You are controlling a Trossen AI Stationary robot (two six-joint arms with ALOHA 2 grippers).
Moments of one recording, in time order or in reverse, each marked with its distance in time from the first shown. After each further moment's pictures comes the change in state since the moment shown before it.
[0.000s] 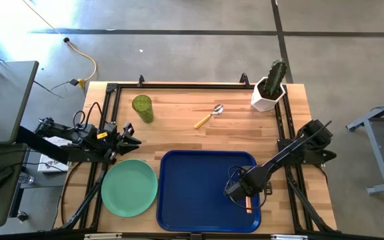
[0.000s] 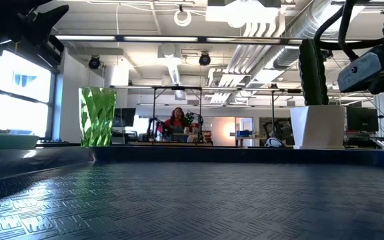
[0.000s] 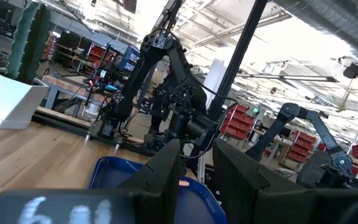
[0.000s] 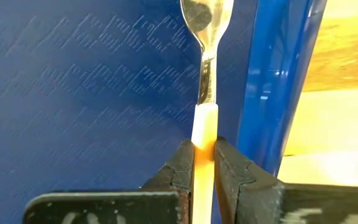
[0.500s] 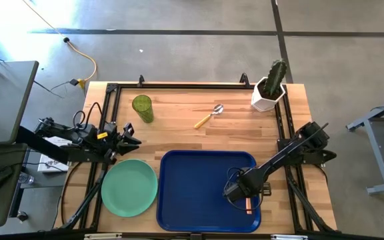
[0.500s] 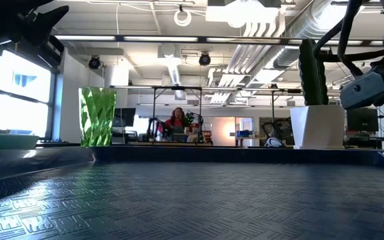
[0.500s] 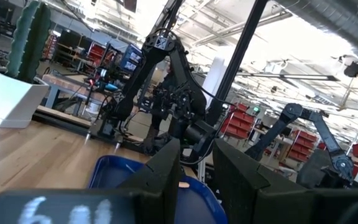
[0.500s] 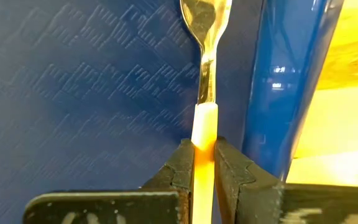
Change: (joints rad) left arm 0.000 0.000 0.000 -0.006 0.000 0.000; right arm 0.000 0.047 -0.001 0.023 -0.031 0.000
